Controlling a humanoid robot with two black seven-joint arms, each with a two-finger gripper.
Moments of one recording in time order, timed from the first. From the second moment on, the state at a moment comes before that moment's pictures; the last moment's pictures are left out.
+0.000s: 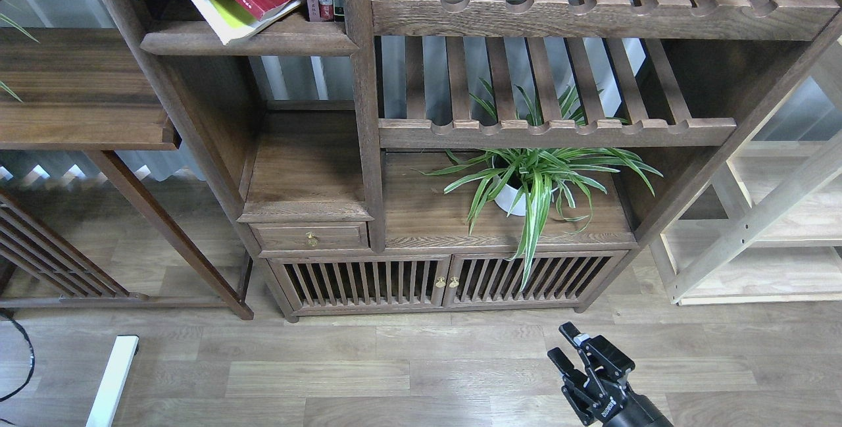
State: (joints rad) left arm -0.60 0.43 -1.62 -1.75 0.16 0.49 0.49; right arm -0.38 -0.17 1.26 1.08 0.54 0.58 -0.49
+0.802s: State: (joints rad) left arm -0.82 0.15 -1.54 -1.49 0.41 0.49 0.49; right arm -0.45 -0.23 1.27 1.10 0.57 0.58 -0.49
